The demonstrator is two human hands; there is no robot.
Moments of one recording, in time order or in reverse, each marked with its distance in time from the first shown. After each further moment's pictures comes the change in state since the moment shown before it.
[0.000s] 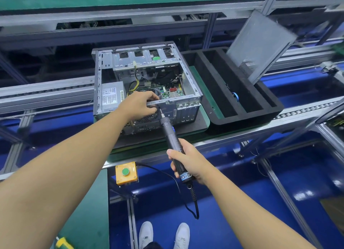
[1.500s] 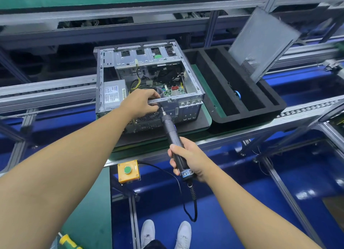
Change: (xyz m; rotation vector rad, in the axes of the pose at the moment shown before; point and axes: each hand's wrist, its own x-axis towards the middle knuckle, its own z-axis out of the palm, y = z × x) left_hand -0.001 -0.002 0.001 -0.019 0.032 0.000; right_hand -0.002 -0.006 0.008 0.217 -0.055 -0.018
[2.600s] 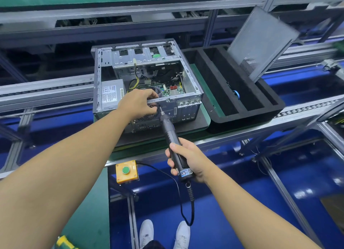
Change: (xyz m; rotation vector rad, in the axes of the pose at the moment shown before) left_hand 0.003 -0.005 0.008 0.090 0.073 -0.021; right_hand -0.003 -0.002 0.001 0.148 -0.043 0.030
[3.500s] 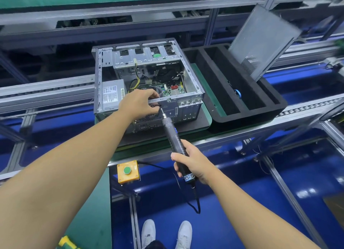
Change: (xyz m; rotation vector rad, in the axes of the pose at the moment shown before) left_hand 0.000 0.000 0.002 0.026 0.016 0.003; right_hand 0.006 0.018 -0.026 -0.413 0.089 -0.041
